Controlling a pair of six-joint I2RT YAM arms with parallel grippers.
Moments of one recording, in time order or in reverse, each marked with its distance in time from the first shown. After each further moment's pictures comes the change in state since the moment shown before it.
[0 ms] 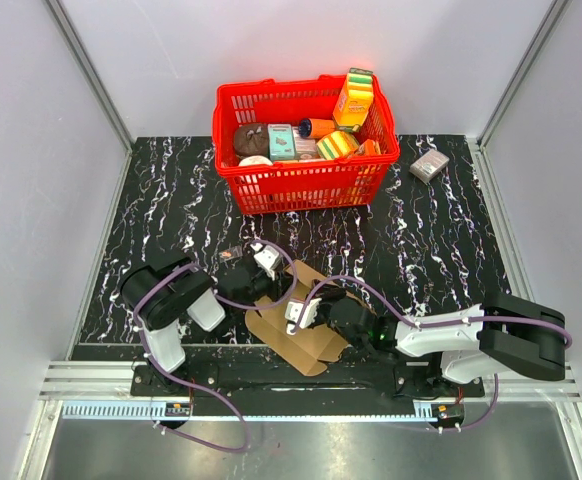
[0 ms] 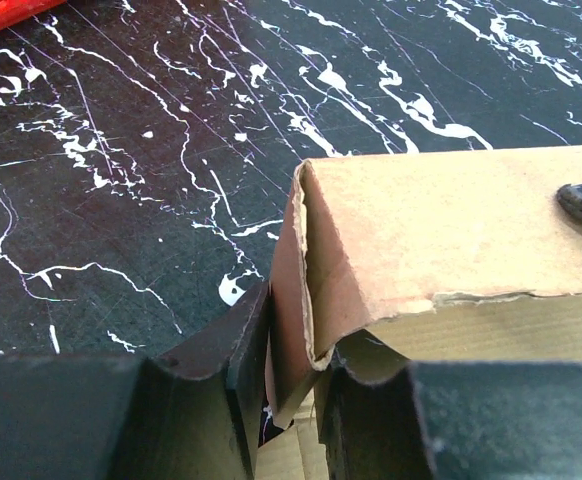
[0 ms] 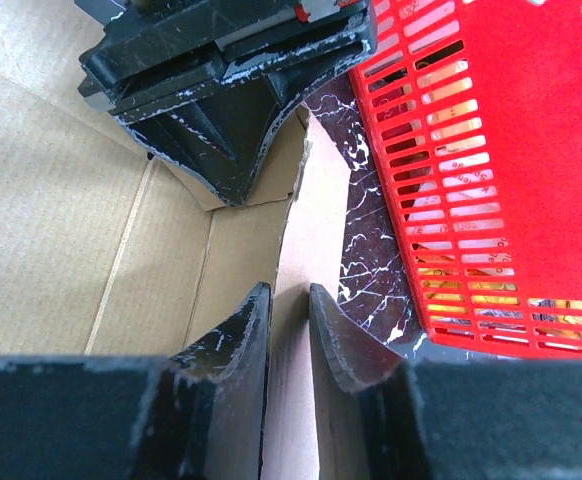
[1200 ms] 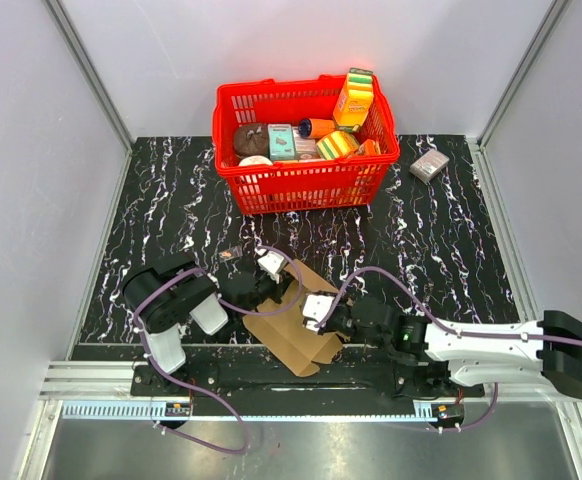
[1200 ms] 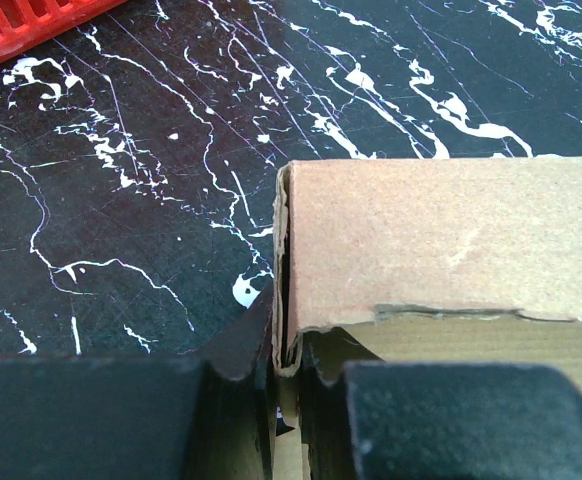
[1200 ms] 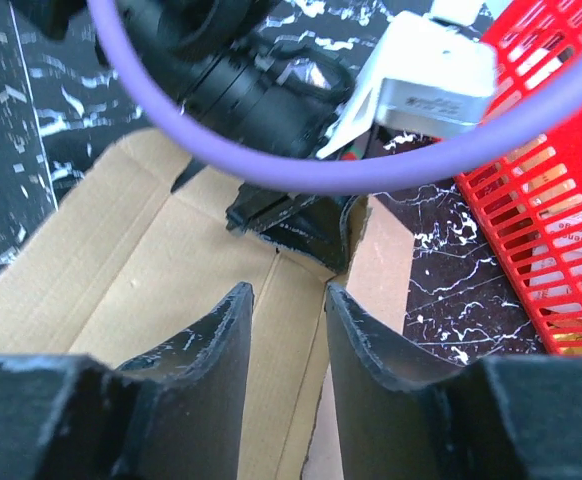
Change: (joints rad) left arm -0.086 -0.005 0.000 -0.008 -0.184 0.061; right arm 0.012 -0.282 0.013 -0.211 -0.282 0.309
